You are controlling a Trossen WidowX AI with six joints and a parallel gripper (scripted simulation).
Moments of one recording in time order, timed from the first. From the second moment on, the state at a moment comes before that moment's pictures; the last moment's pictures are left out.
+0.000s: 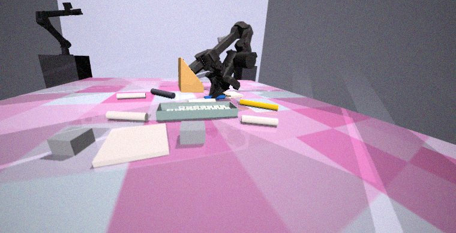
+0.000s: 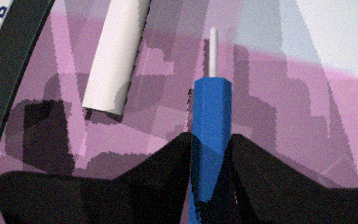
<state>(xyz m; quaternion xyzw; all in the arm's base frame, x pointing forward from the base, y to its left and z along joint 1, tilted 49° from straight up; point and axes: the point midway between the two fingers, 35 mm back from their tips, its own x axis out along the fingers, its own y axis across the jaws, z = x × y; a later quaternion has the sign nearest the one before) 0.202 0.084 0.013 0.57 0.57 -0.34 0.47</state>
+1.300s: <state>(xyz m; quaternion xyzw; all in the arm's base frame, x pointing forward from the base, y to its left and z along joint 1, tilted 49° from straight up) 0.218 0.037 0.045 0.48 0.62 -0.27 0.56</state>
